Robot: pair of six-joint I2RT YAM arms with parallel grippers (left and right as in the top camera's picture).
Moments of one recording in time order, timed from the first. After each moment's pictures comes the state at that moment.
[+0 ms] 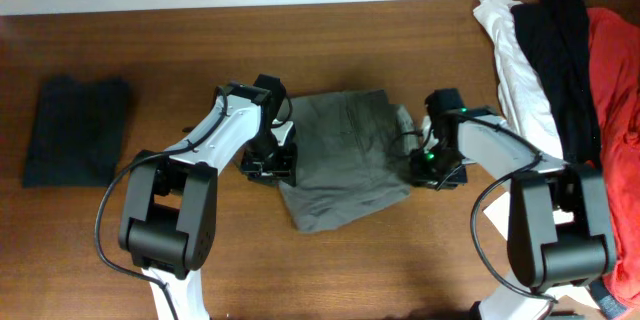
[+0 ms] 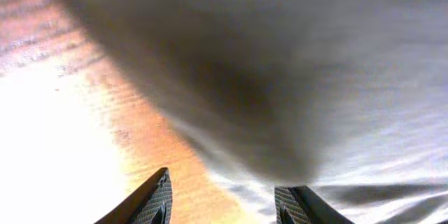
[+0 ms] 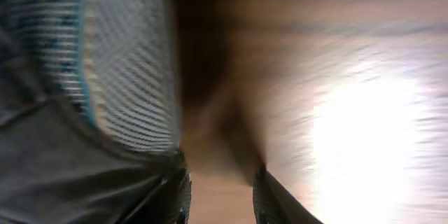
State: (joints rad) left arm -0.33 2.05 1.44 -1.12 0.27 -0.15; right arm 0.09 1.85 1.09 -0.84 -0.11 0.19
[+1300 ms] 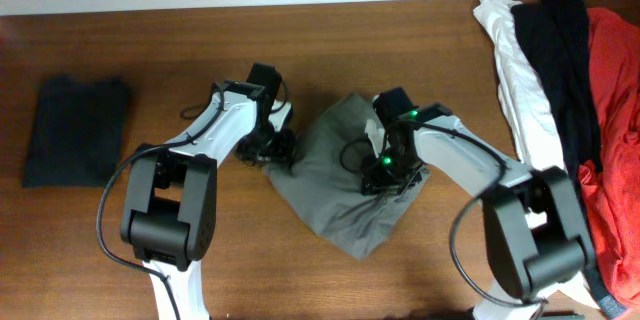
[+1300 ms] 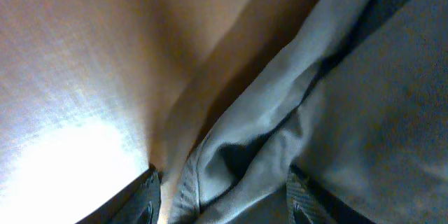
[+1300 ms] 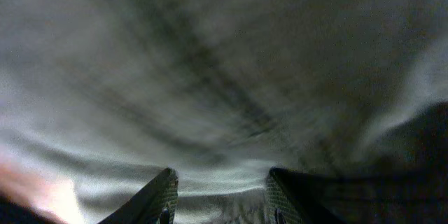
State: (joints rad) left arm -0.31 2.10 1.47 -0.97 0.17 -0.06; right arm 0.36 1.86 1.18 -0.91 -0.32 0.13
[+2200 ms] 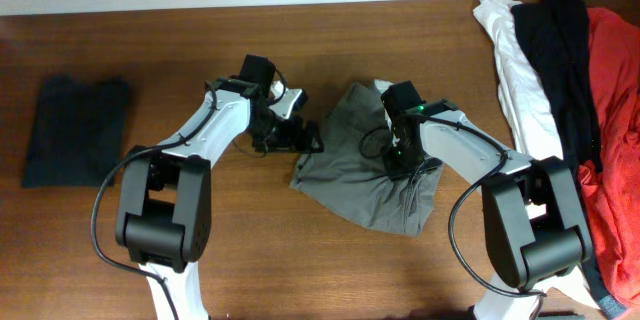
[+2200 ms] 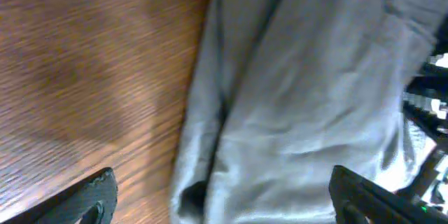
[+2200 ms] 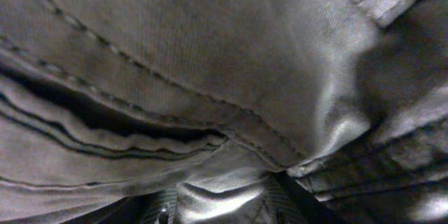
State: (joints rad) left arm -0.28 2.08 1.47 -0.82 0.56 -0.02; right arm 0.30 1.90 1.19 -0.83 0.05 0.10
